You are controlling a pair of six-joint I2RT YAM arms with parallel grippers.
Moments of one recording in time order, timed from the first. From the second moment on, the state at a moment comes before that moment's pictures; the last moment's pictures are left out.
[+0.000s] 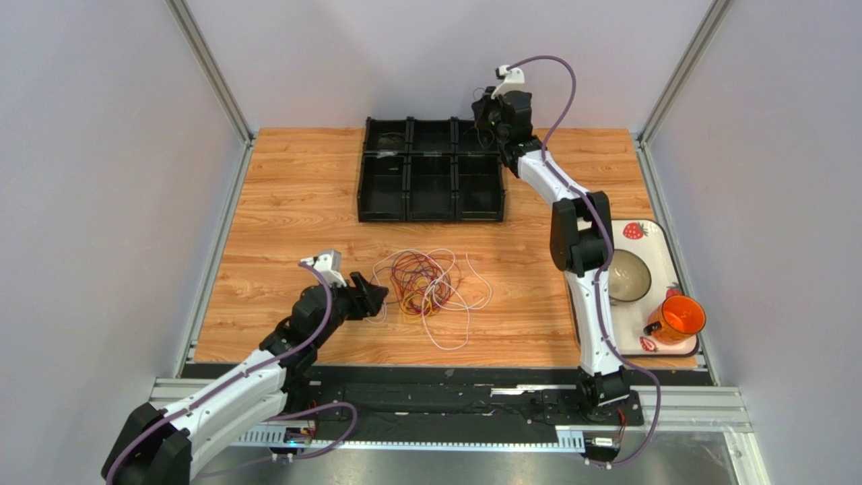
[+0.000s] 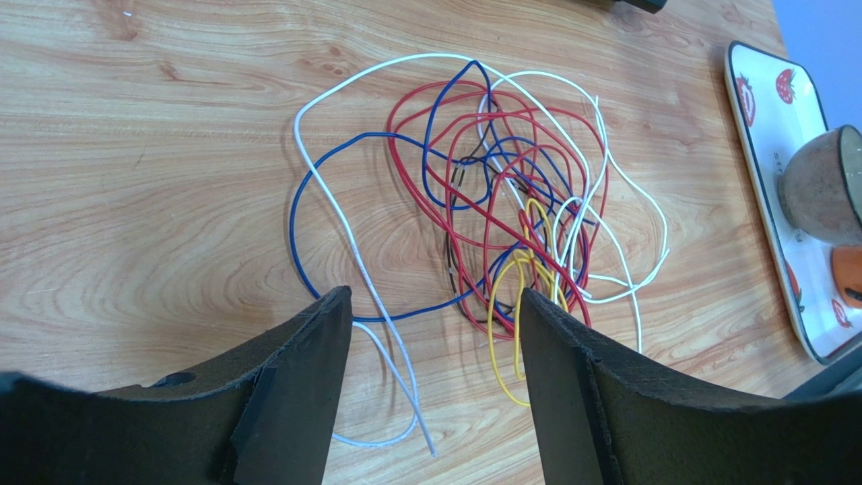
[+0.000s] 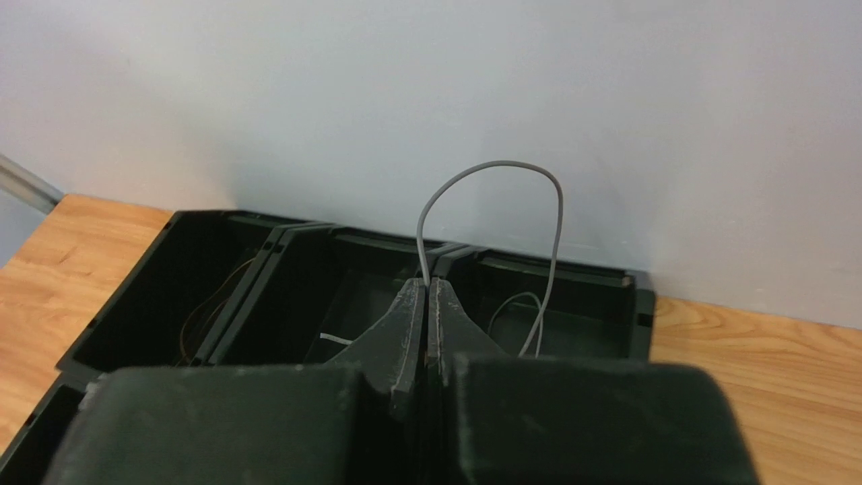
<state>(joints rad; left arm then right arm) -0.59 0.69 0.11 0.24 -0.11 -0.65 0.27 2.45 2.13 0.26 -0.06 0.26</state>
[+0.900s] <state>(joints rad) -0.59 0.73 0.13 0.25 -0.11 -0.65 0.27 2.58 2.26 -0.04 0.02 0.22</state>
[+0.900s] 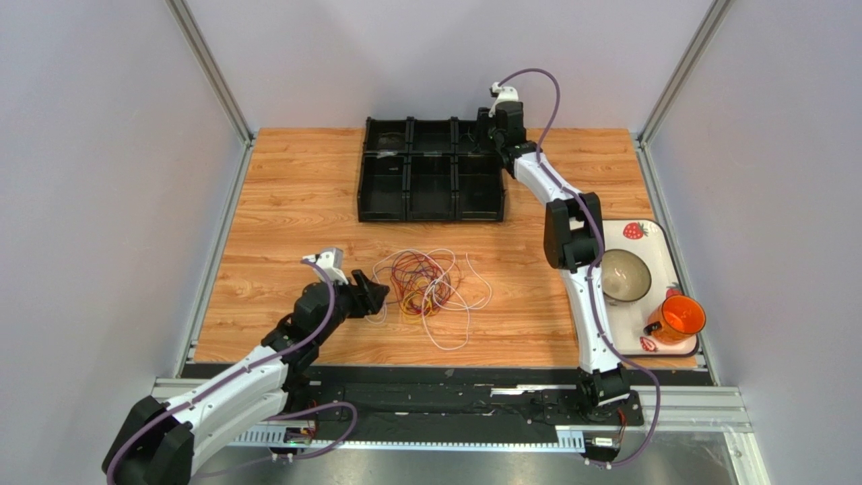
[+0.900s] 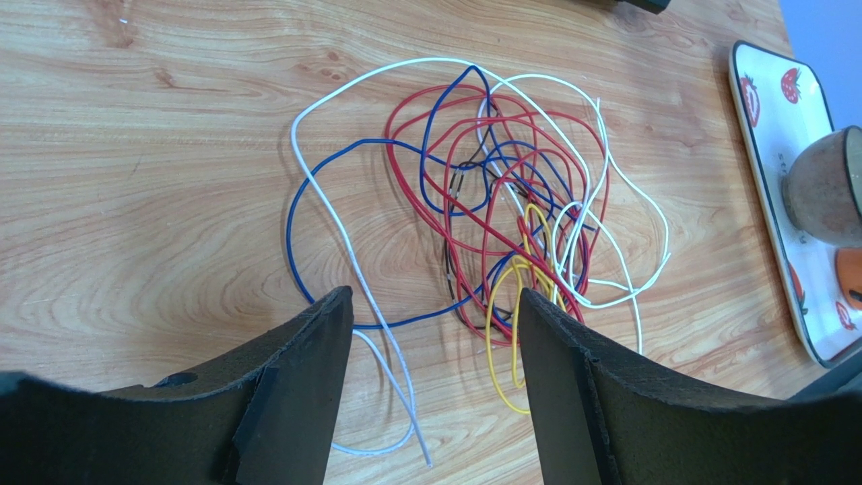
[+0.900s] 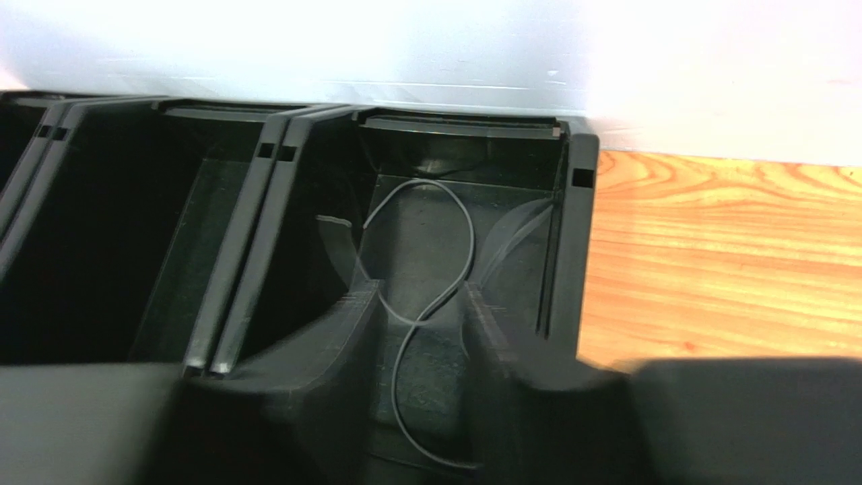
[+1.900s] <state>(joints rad) -0.59 0.73 0.13 0.25 -0.09 -0.65 0.53 1.57 1.19 -0.16 0.10 0.35</state>
